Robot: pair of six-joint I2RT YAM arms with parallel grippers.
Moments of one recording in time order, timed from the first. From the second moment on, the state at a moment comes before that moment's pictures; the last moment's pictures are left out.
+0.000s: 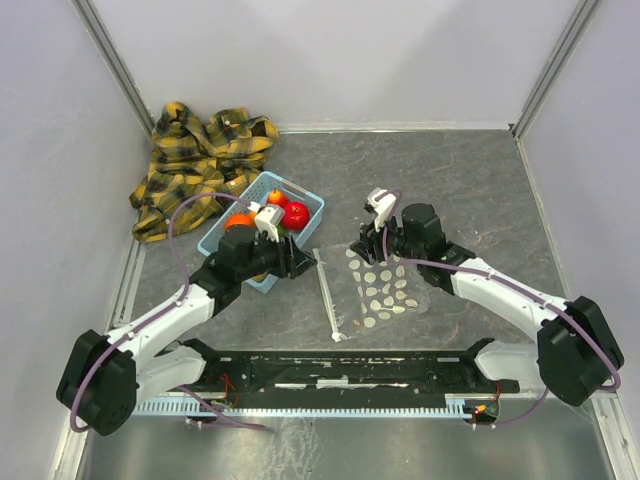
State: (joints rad) left arm -0.54 1.06 0.51 0.13 0.35 -0.46; right arm 0.60 1.25 0.71 0.11 -0.30 -0.02
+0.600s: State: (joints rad) left arm -0.40 1.00 0.55 0.13 0.30 -0.51; right arm 0.60 1.22 0.68 0.12 -0.31 0.01
